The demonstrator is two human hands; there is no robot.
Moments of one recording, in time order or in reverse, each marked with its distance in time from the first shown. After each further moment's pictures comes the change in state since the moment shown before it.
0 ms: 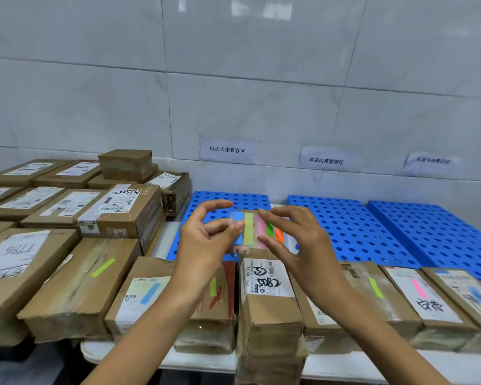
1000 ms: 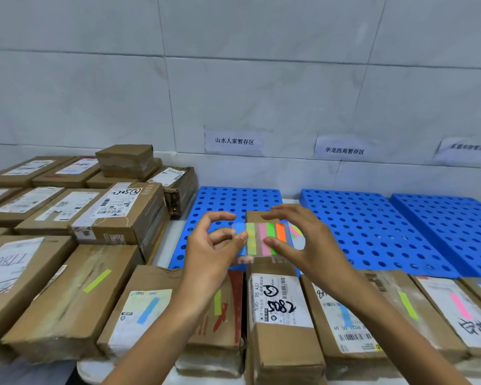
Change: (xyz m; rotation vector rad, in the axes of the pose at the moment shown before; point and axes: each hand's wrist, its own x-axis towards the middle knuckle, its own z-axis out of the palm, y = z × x) left_hand 0.043 -0.042 -0.005 0.068 0.040 -0.093; right_hand 0.027 0.047 0.026 0.196 -0.251 0.175
